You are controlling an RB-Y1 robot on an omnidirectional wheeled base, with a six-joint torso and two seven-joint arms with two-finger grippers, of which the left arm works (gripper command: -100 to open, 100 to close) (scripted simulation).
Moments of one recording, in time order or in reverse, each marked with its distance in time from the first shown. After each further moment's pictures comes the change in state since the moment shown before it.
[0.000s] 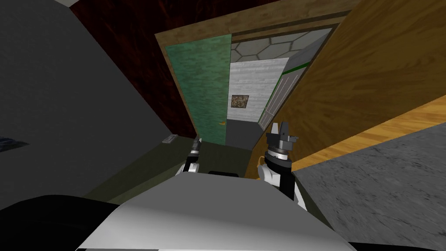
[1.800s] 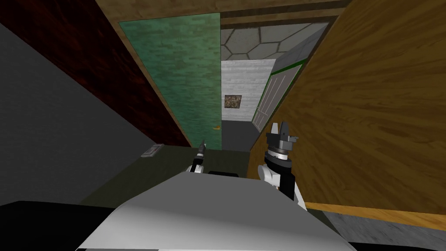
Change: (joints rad) arm -0.150 -0.027 -0.019 0.420 0.015 -0.088 -0.023
